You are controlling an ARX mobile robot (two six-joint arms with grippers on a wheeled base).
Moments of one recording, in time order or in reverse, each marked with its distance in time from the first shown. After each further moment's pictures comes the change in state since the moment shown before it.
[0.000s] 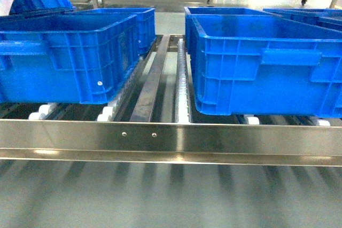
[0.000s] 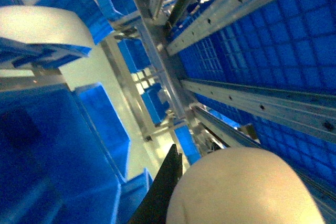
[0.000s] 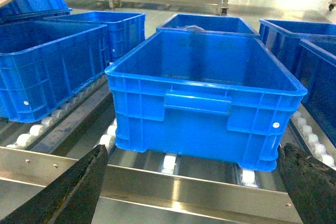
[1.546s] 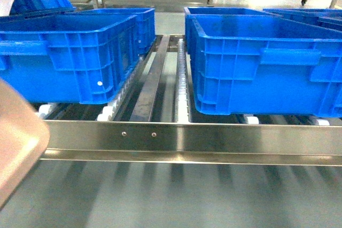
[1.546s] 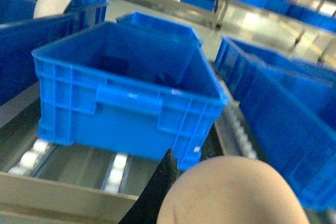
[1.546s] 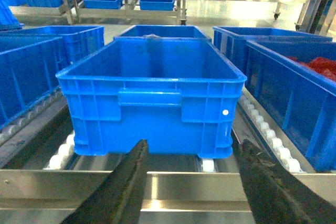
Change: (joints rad) left arm -0.037 -0.754 -0.766 -0.261 0.243 0.980; right arm -0.029 -0.095 -0.135 0.132 0.132 0.005
